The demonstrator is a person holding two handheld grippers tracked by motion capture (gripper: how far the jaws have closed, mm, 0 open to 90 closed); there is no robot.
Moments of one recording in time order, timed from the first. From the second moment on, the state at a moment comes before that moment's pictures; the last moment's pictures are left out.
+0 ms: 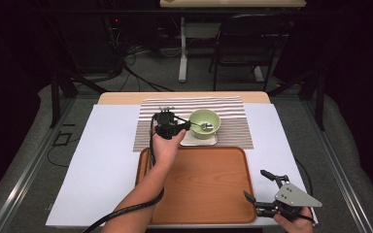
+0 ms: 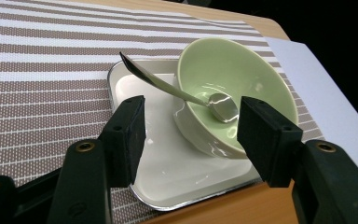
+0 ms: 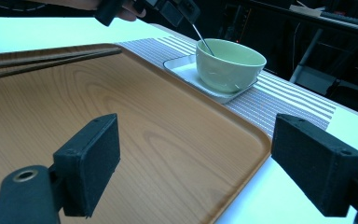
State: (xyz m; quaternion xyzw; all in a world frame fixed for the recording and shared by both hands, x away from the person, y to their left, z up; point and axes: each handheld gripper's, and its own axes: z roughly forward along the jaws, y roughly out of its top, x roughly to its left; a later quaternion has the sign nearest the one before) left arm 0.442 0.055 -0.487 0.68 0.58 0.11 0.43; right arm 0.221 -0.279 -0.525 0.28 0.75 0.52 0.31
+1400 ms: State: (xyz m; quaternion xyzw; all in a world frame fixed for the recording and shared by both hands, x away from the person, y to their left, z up) left arm 0.471 0.032 -0.515 0.64 0.62 0.13 0.43; right arm 0.221 -0.280 -0.524 0.28 0.74 0.53 0.30
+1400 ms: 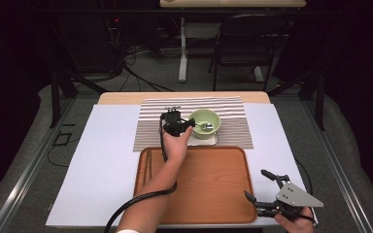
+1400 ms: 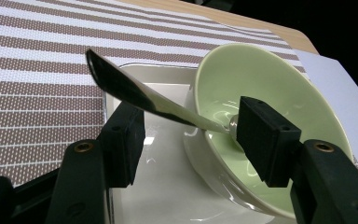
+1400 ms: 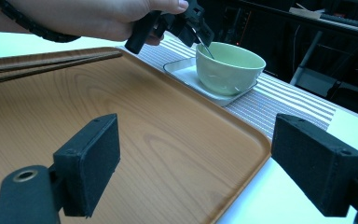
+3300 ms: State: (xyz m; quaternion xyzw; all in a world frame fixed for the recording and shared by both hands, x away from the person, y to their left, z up) left arm 0.480 0.010 -0.529 0.66 0.61 0.14 0.41; right arm 0.221 -0.282 -0.523 0.28 0.74 0.53 0.30
